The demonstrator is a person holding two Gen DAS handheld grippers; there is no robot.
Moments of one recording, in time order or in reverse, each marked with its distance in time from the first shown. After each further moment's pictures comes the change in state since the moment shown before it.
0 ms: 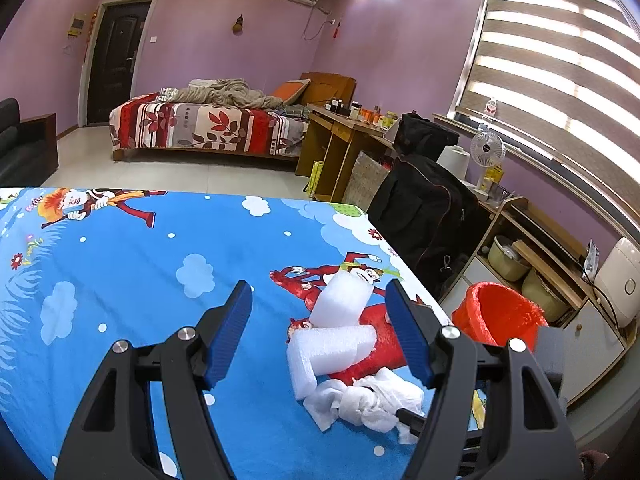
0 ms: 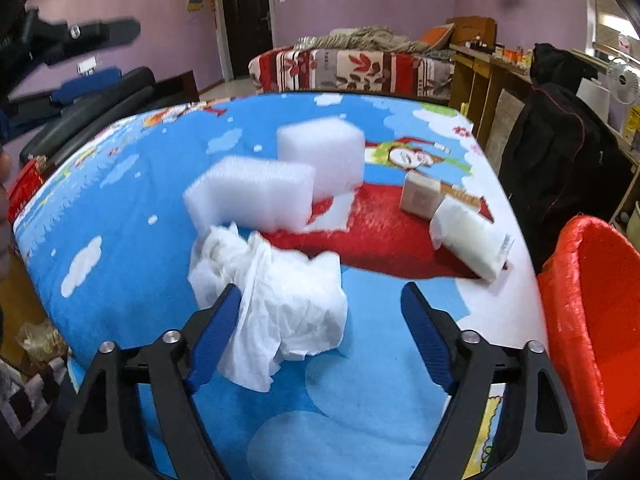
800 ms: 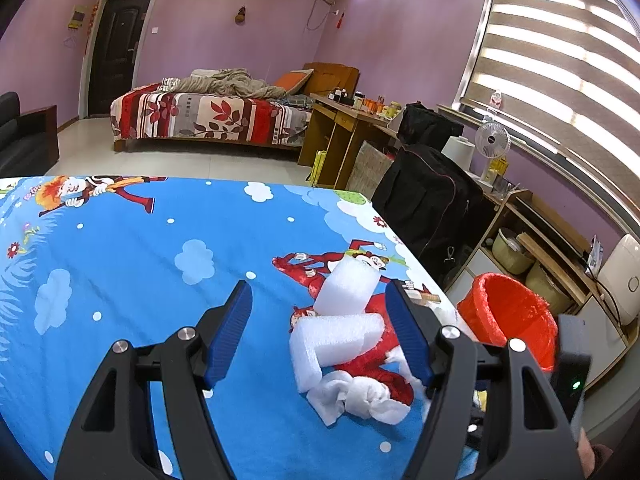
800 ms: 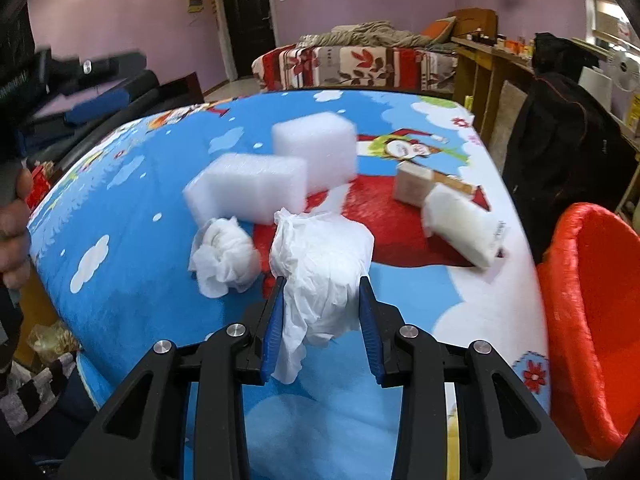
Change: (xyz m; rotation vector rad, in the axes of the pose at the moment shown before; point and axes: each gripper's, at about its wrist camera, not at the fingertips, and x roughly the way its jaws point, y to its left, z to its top) left arm 0.014 0.004 -0.010 -0.010 0.040 0.010; right arm -0.018 -0.017 -0.003 0.039 -0.021 0.023
